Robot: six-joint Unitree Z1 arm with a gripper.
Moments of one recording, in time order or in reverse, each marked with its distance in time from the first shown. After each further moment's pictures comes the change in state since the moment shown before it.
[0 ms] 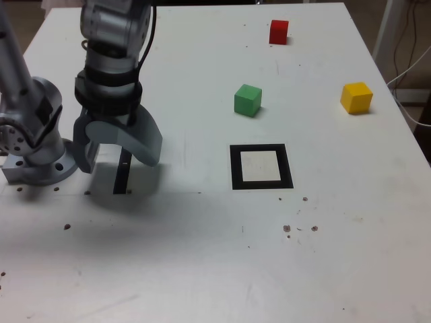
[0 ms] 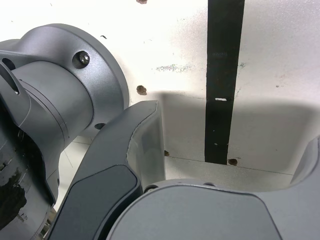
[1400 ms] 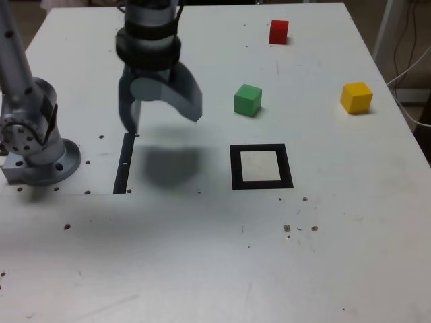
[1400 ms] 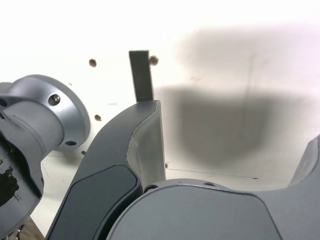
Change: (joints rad) arm 0.226 0.056 -0.305 0.148 0.117 0.184
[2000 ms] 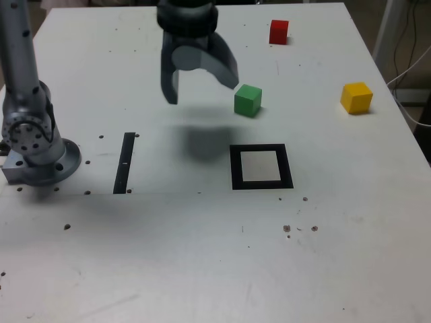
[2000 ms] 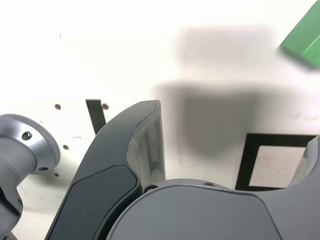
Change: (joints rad) arm 0.195 0.129 -0.231 0.030 0.017 0.189
